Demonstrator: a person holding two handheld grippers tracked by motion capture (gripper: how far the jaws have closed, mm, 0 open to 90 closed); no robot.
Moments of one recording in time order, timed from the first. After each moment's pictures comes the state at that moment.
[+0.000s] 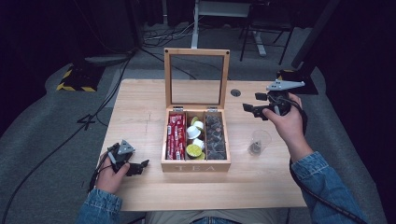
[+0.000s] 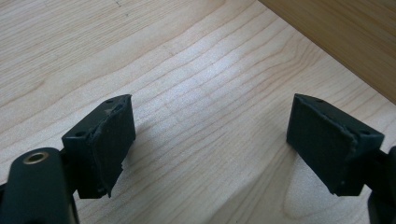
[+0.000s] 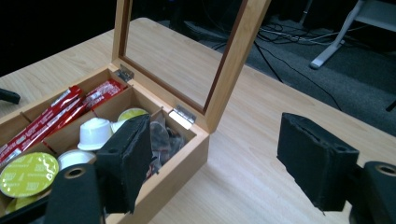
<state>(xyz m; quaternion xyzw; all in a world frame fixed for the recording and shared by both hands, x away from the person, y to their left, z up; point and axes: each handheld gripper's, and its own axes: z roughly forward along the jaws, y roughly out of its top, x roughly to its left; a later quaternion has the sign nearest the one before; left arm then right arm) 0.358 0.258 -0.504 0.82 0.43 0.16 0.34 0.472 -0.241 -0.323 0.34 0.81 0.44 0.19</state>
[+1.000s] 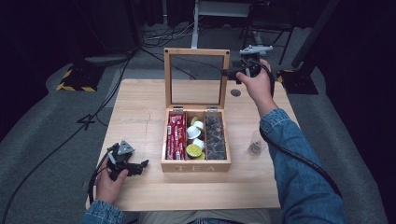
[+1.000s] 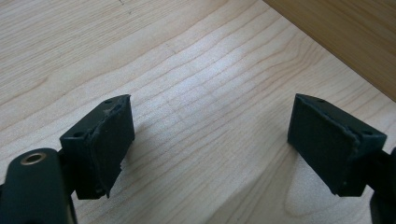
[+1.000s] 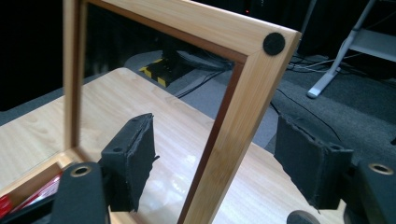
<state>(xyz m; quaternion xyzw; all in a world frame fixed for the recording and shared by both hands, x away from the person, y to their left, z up) 0.358 0.258 -0.504 0.82 0.43 0.16 0.33 0.595 -0.172 -0.303 0.34 0.79 0.48 0.21</state>
